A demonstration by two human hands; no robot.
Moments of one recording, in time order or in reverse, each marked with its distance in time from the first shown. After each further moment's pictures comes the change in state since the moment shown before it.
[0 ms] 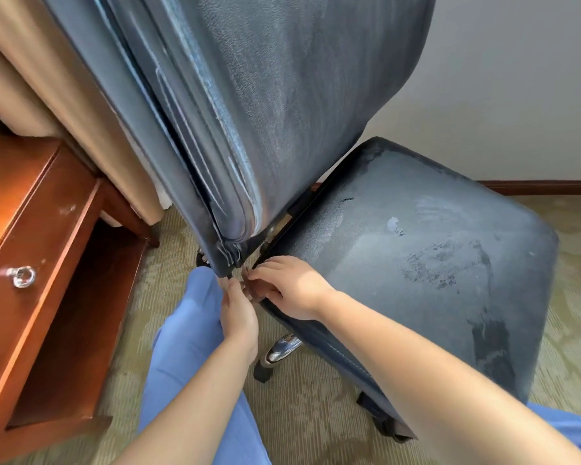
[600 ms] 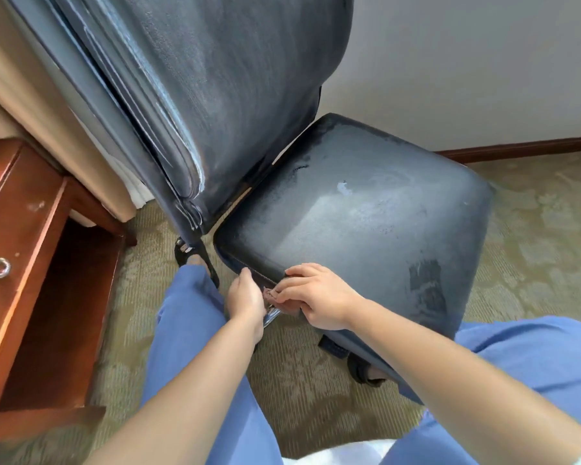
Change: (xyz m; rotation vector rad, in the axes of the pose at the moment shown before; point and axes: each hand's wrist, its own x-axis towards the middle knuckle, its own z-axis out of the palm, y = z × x) left_hand -0.066 -0.043 0.021 0.144 -0.117 -0.026; right_hand -0.150 -0.007 -0.005 -0.098 -0.069 0.087
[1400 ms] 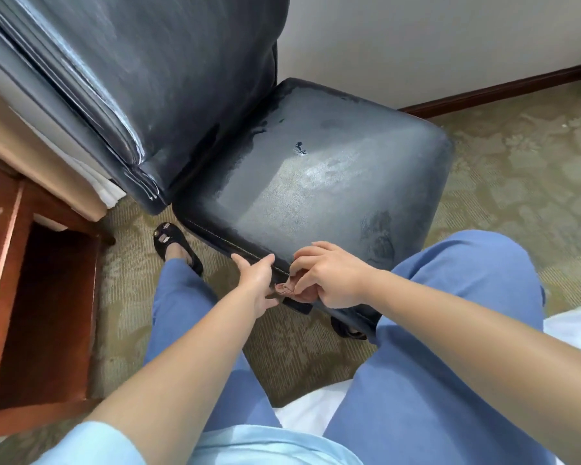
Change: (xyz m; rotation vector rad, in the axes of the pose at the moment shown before) left_hand -0.059 -0.030 0.035 0.262 -0.245 -0.136; right_hand -0.091 0.003 -0.013 -0.073 -0.069 0.045
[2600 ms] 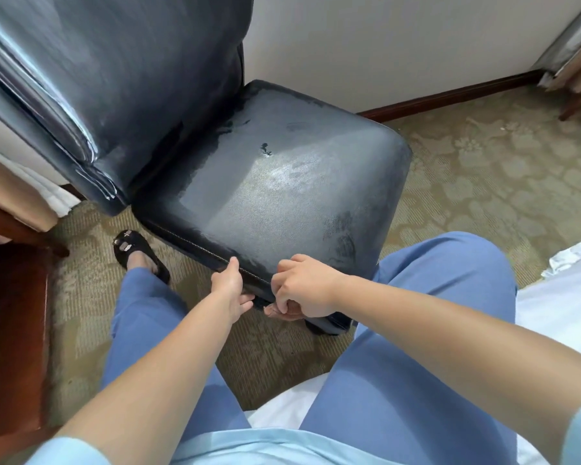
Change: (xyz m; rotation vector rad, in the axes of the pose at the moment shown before) left_hand 0.025 -0.017 0.006 -0.057 0.017 -0.059; right_hand -0.013 -0.019 -0.007 -0.167 -0.259 0.006
